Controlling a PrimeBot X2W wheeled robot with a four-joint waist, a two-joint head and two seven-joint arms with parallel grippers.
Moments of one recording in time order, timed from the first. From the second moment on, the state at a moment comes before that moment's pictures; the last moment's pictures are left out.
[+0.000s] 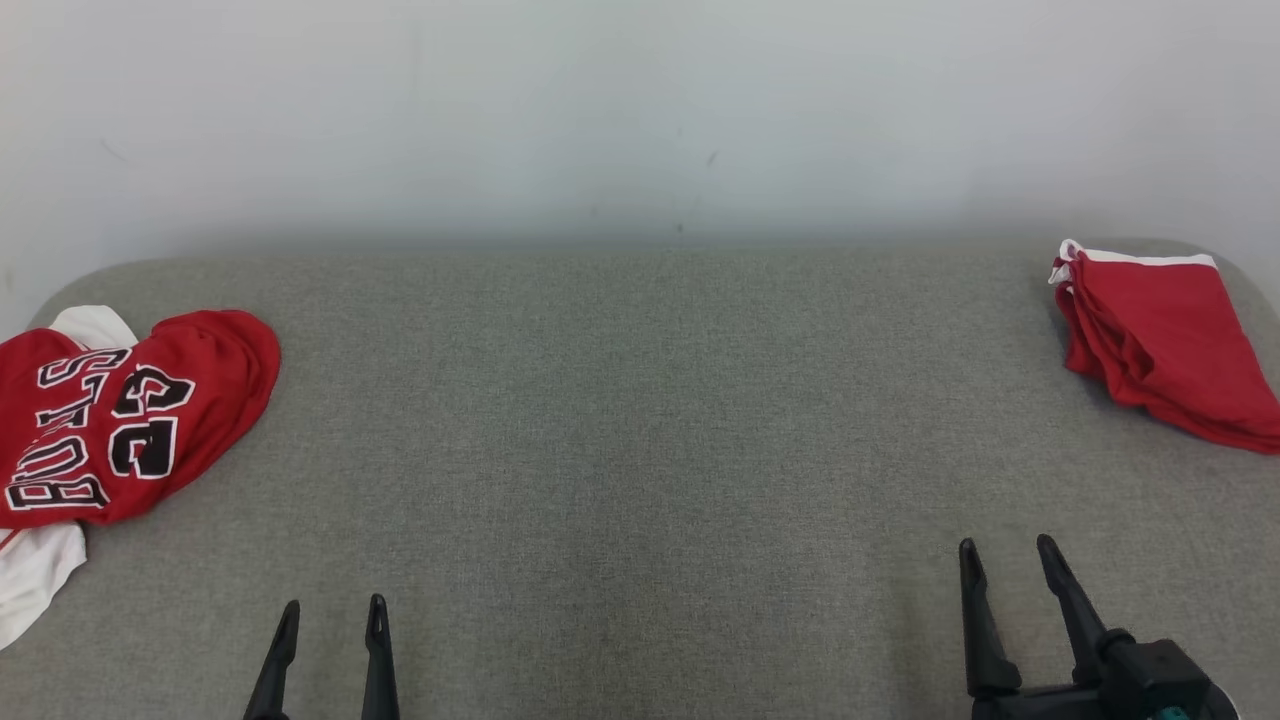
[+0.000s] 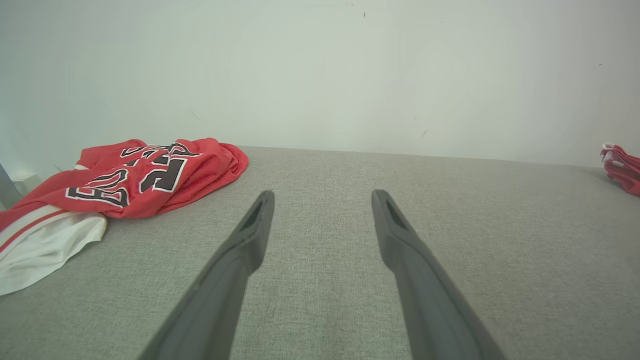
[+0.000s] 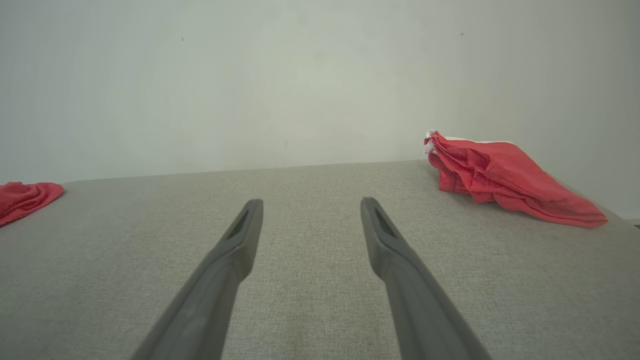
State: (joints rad) left arm 0.08 0.05 -0.03 0.09 -0.14 -0.03 -0.26; right arm 0.02 -0.06 -0.04 0.17 0.11 0.13 -0.26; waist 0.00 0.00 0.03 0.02
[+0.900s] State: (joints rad) left arm 0.10 0.05 -0.01 0.14 -0.10 -0.03 -0.26; right arm 0.06 -0.05 -0.01 0.20 0.10 0.13 -0.26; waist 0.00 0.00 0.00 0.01
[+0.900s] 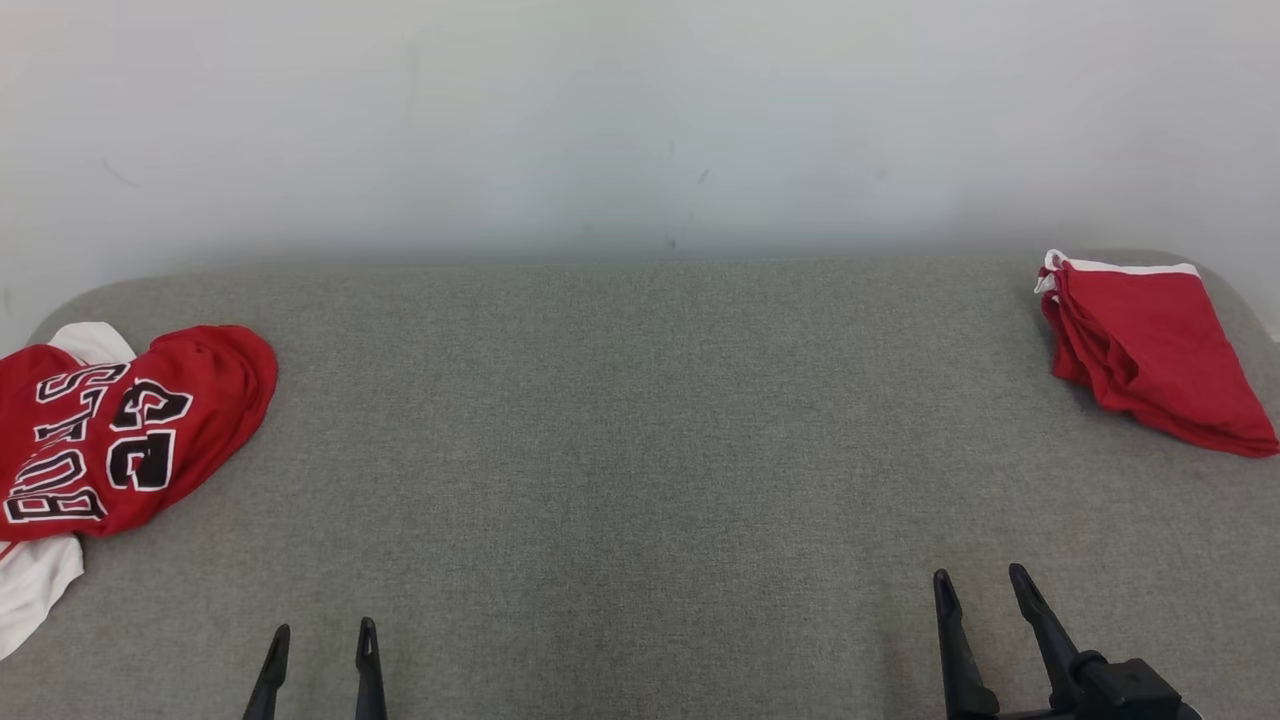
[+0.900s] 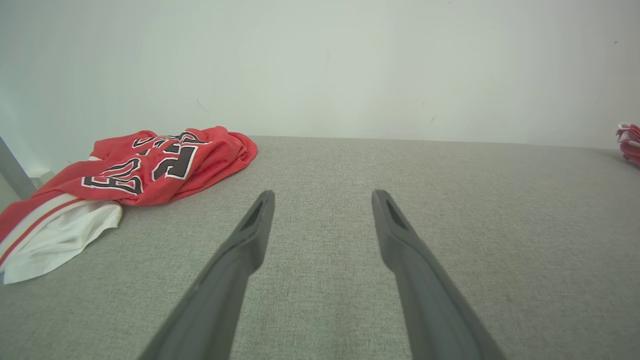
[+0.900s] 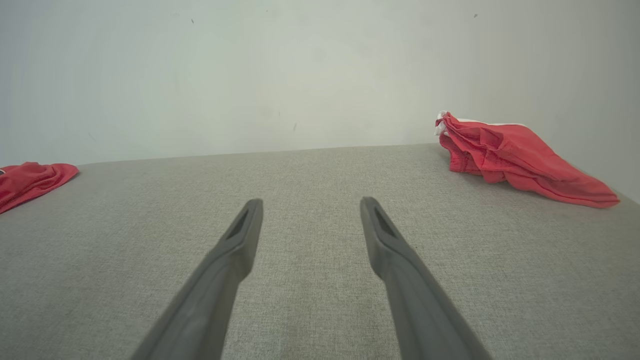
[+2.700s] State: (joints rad) left arm 0.14 0.05 0.11 0.15 -0.11 0.00 -0.26; right arm 0.04 -0.05 0.06 0.25 0.11 0.13 -0.26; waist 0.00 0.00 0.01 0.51
